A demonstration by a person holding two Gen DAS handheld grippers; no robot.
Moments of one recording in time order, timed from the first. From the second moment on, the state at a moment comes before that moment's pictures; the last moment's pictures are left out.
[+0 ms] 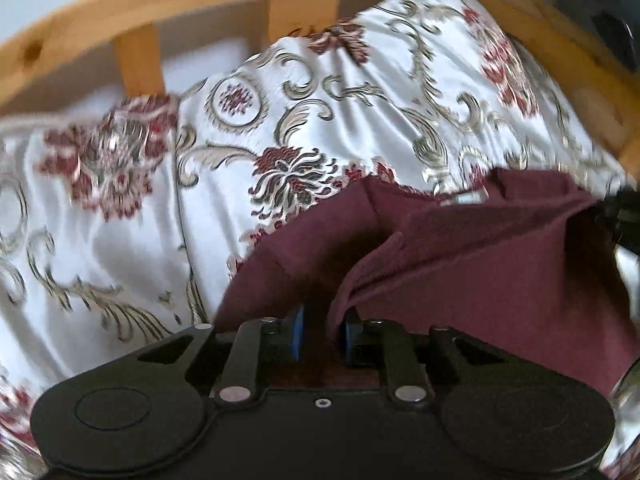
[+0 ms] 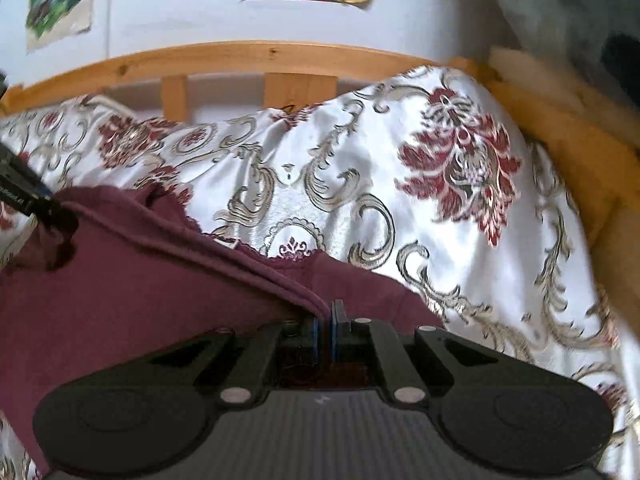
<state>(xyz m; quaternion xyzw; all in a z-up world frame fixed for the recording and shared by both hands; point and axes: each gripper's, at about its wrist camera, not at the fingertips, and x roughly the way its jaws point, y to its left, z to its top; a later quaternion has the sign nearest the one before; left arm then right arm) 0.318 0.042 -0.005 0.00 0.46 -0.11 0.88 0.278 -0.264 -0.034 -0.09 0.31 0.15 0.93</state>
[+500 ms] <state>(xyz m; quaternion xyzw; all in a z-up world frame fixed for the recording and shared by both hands) 0.235 0.042 0.012 -0.03 0.35 -0.10 0.93 0.259 -0.303 -0.051 0.02 0.29 0.18 0.94</state>
